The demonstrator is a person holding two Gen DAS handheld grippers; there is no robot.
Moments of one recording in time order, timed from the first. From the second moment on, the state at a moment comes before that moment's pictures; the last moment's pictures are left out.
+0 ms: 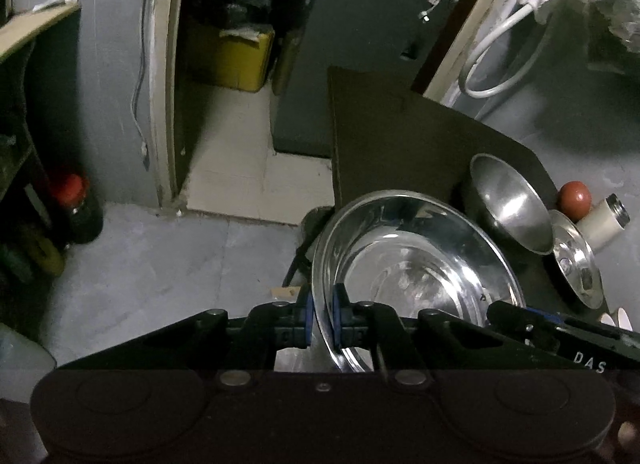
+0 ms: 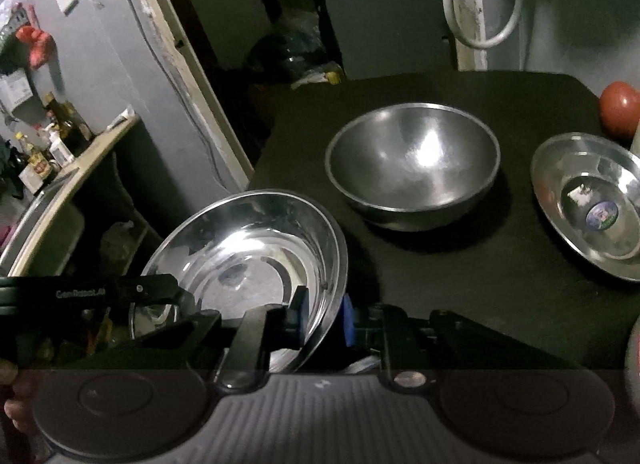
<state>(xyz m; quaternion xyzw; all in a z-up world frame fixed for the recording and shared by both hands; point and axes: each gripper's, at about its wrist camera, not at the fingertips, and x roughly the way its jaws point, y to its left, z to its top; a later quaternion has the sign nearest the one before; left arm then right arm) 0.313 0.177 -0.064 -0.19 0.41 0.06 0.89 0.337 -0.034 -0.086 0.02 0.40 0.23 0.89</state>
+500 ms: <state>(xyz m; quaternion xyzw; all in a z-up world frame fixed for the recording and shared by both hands) 0.290 0.091 -0.043 -0.13 0.42 -0.06 0.89 0.256 -0.112 -0.052 0.02 0.38 0.16 0.91</state>
